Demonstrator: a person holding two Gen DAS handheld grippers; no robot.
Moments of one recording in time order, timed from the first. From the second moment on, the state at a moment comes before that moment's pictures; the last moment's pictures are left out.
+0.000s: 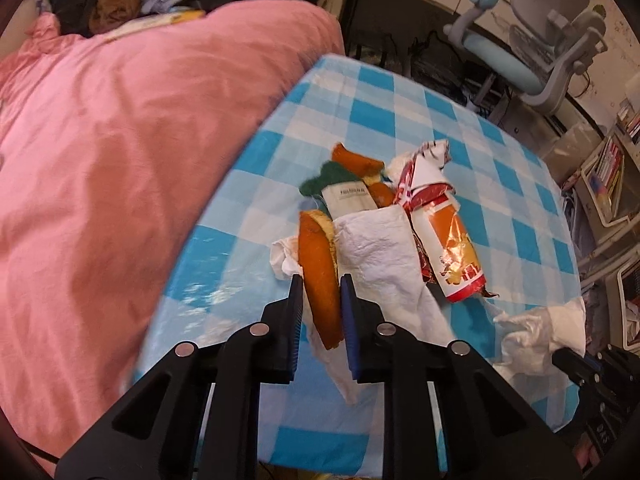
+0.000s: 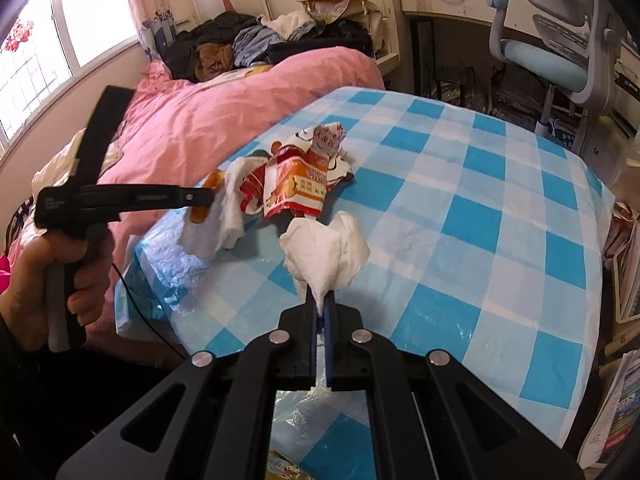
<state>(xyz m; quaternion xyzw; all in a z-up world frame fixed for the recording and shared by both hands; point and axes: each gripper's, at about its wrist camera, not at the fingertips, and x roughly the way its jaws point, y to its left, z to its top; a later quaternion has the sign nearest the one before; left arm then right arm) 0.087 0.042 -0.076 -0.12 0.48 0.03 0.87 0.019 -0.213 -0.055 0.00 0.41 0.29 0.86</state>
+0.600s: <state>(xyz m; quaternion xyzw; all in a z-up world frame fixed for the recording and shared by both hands) 0.076 0.062 -0.074 -0.04 0.50 0.09 0.86 0.017 -0.216 -0.052 0.02 0.41 0.30 0.86</state>
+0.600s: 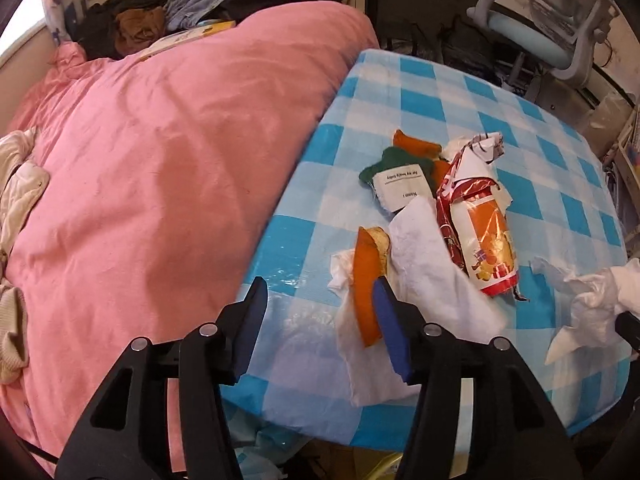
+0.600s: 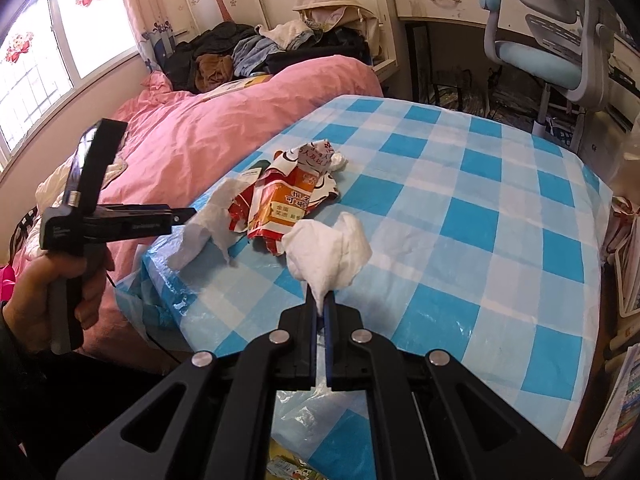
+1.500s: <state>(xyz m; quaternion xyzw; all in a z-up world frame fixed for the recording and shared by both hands) 0.059 0.060 -0.048 -0.11 0.42 0.04 0.90 0.015 -0.217 -0.046 0.03 0.39 0.30 0.87</state>
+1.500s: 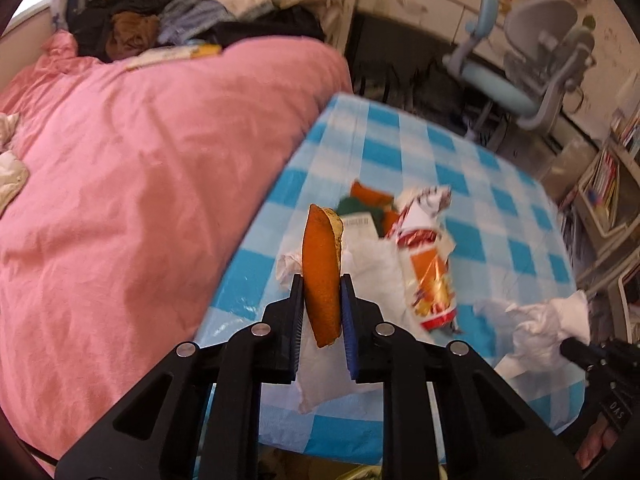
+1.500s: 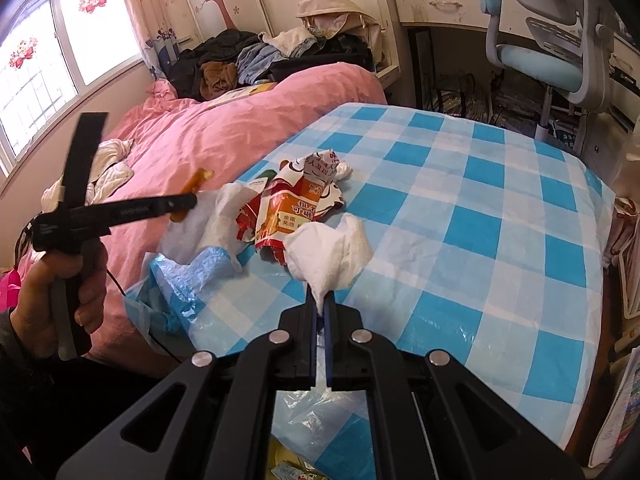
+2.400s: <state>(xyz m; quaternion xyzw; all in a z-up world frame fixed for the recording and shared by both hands) 0.078 0.092 -0.088 -0.13 0.51 0.10 0.85 0.013 -0.218 -0.043 0.04 0.39 0.31 0.87</state>
